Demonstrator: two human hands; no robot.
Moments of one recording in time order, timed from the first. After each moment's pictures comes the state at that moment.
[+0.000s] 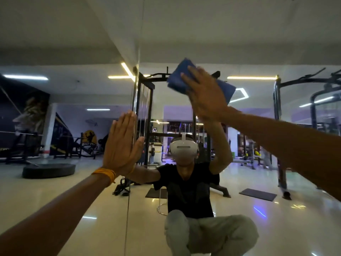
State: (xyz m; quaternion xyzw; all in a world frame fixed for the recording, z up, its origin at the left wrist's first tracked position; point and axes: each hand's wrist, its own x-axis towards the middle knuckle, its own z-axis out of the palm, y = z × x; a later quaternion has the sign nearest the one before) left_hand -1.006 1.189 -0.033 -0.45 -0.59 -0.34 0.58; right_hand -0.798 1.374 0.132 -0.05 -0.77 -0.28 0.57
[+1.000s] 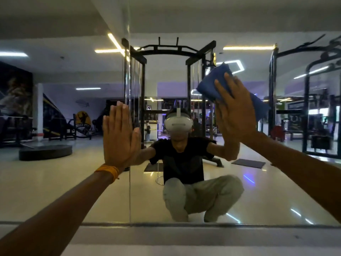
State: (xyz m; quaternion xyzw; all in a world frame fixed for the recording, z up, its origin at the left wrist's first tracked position) left_hand -0.999 1.196 -0.102 -0.40 -0.63 -0.36 0.55; right_hand -0.746 1.447 -0.011 -0.06 -0.72 -0.23 0.65
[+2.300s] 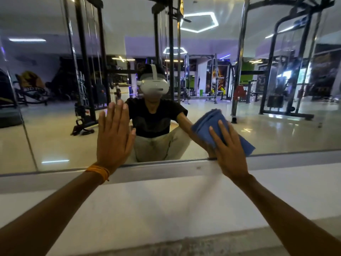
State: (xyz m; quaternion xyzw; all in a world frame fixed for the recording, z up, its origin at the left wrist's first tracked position) left_hand -0.814 1.348 -0.252 -0.47 -0.65 -0.26 0.53; right_hand -0.525 1.587 -0.309 -0.17 -0.80 -0.17 0.55
